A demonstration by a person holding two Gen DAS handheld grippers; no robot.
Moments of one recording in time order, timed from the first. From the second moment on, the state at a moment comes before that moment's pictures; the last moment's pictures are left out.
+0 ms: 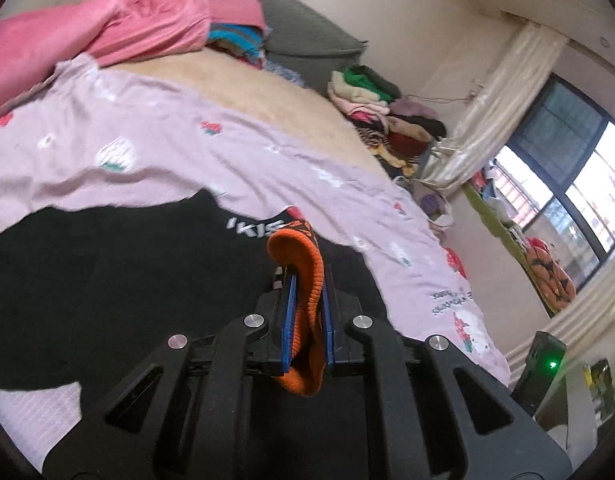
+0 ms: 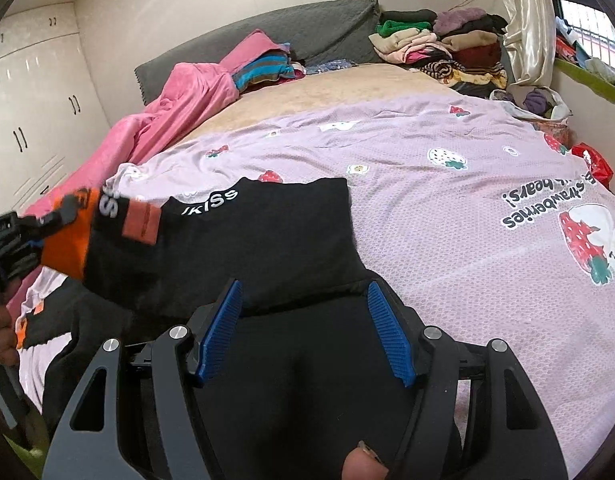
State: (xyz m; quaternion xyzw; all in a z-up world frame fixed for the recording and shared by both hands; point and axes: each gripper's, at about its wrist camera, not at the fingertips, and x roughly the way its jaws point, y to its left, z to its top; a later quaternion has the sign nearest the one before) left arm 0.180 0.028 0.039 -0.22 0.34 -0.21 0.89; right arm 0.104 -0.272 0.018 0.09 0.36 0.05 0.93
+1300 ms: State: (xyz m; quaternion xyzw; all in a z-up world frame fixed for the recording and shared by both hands) left arm 0.192 0.047 -0.046 -0.14 0.48 -0.07 0.86; right arm 0.205 -0.239 -0.039 0.01 0.48 0.05 0.88
